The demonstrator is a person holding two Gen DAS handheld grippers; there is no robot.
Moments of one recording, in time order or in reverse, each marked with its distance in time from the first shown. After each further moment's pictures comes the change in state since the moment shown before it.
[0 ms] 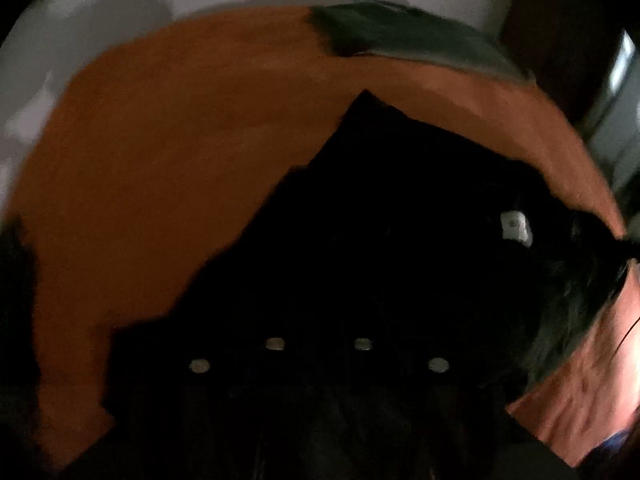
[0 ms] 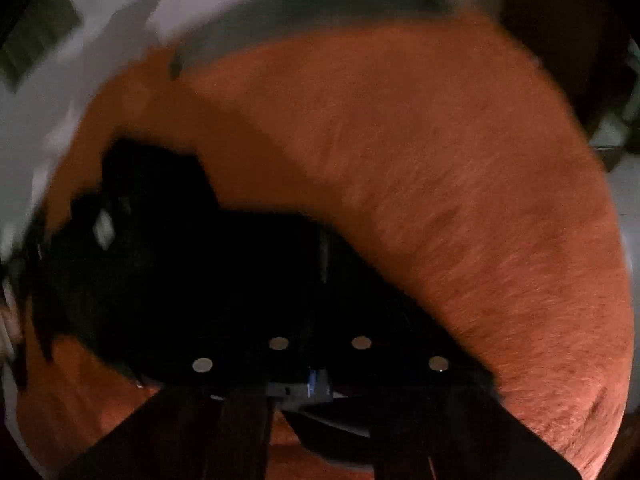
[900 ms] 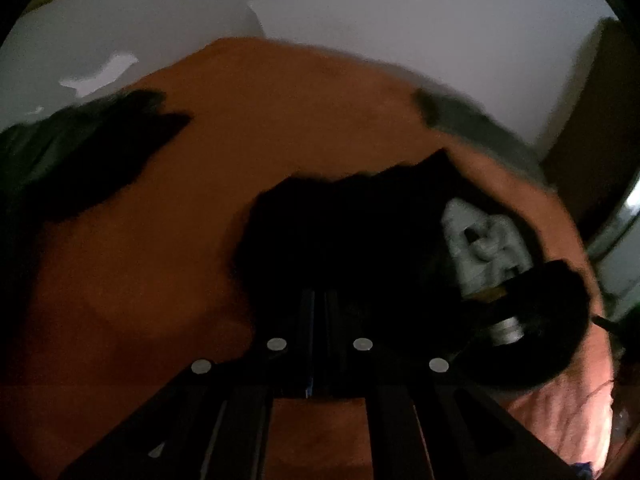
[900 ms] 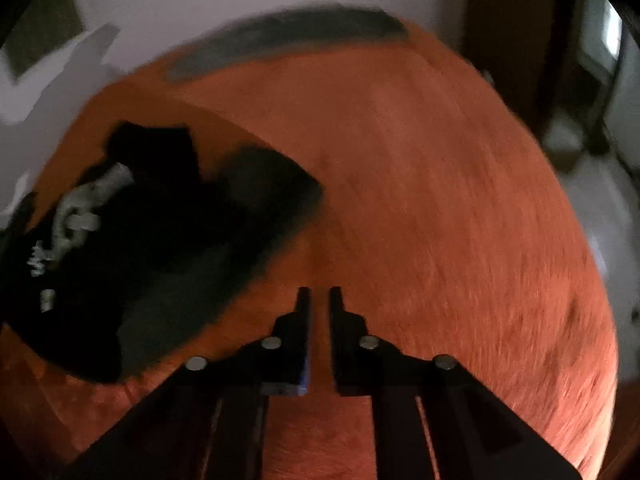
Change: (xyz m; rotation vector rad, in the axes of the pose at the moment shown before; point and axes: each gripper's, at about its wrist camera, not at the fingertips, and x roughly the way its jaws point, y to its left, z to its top) left arm -0.106 0.076 -0.168 -0.308 -0.173 0.086; right arm -0.032 -0.014 -0.089 0.042 -0.041 -0.118
